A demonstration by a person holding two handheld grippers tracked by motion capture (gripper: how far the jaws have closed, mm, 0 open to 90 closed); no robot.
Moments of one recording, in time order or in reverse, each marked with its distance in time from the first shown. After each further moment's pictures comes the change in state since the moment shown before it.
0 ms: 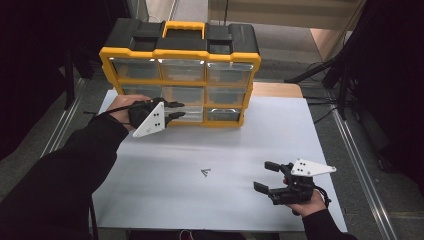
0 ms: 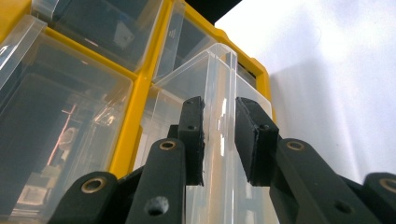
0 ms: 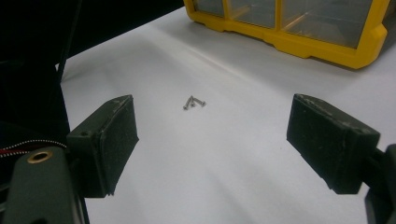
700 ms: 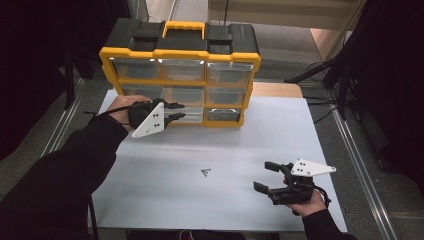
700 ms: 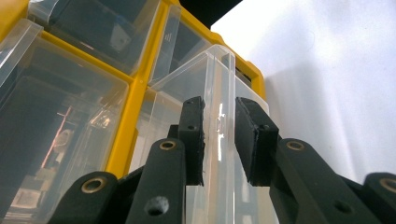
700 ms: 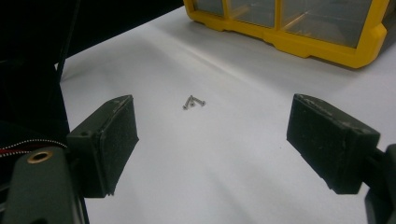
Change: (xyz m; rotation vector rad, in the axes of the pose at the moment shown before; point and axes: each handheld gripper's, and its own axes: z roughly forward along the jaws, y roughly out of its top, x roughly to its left) left arm 0.000 0.001 -0.001 -0.012 -0.015 -0.013; right arm 0.000 0.000 0.000 0.003 -0.004 0.001
